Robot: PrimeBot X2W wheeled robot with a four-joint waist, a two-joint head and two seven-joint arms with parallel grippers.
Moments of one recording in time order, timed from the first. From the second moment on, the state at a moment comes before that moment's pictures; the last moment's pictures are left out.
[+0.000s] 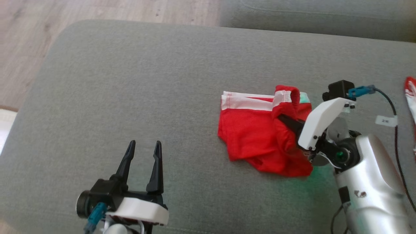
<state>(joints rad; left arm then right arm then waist) -0.03 0.20 -0.45 0.03 -0.43 0.18 -0.14 -0.45 -0.07 0.09 0.45 0.62 0.13 0.76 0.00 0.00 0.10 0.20</state>
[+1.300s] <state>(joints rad) -0.09 0.19 -0.45 0.17 -0.48 0.16 -0.20 -0.49 -0.10 0.26 0.57 0.44 0.13 0.09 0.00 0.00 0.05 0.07</state>
